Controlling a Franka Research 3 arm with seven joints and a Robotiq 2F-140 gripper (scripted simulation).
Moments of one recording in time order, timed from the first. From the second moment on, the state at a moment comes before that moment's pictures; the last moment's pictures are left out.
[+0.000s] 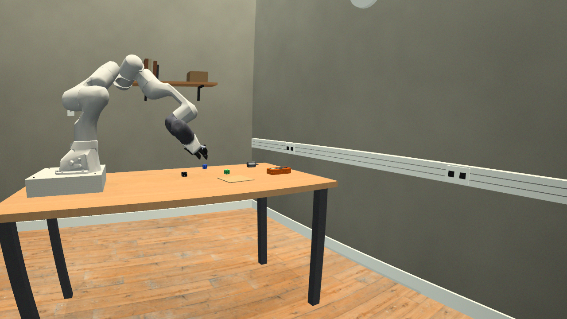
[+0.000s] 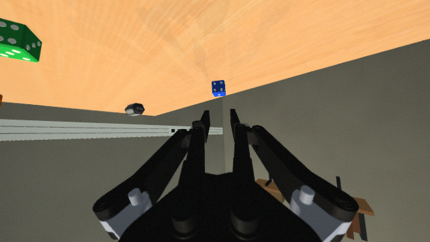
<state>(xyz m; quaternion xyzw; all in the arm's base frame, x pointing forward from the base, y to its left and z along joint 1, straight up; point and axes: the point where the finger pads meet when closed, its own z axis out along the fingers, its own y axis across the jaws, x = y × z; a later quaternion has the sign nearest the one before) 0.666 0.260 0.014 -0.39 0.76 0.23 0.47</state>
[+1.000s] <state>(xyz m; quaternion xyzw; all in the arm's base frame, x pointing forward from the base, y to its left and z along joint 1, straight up) 0.699 0.317 0.069 -0.47 0.73 0.29 0.41</state>
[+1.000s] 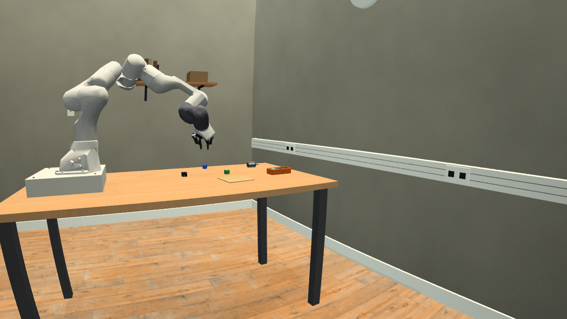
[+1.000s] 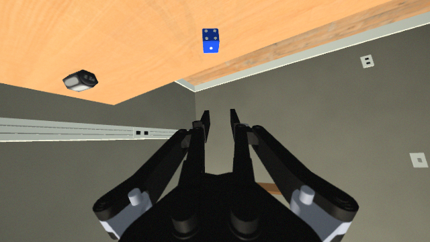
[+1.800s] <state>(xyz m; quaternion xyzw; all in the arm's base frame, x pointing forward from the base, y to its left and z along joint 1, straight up) 0.686 0.348 0.056 -0.54 0.76 0.29 0.22</state>
